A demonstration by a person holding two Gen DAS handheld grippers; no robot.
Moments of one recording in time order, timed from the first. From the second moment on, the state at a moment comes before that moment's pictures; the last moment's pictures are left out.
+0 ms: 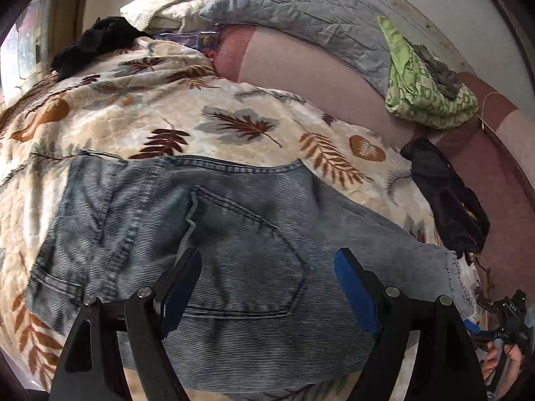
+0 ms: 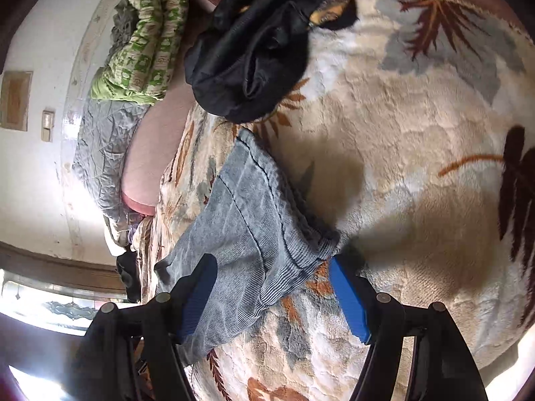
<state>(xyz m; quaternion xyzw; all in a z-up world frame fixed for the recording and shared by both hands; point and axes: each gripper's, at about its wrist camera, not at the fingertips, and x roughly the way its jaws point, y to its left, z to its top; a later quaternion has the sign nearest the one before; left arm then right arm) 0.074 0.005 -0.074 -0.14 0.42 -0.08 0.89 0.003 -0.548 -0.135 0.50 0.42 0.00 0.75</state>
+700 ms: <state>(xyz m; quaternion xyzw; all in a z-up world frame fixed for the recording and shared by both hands) 0.106 -0.187 -0.145 0.06 0.46 -0.07 0.88 0.016 -0.540 -0.137 0.45 0.42 -0.06 0.78</state>
